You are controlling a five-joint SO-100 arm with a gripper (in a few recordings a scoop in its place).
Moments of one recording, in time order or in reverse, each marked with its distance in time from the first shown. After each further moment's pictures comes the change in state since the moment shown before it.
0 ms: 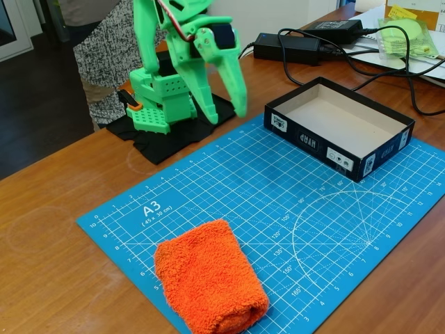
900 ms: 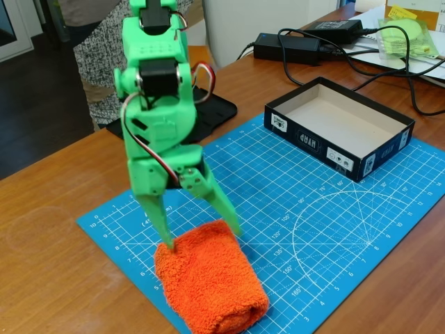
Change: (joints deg) arm 11.6 -49.4 -28.6 -11.1 -39.6
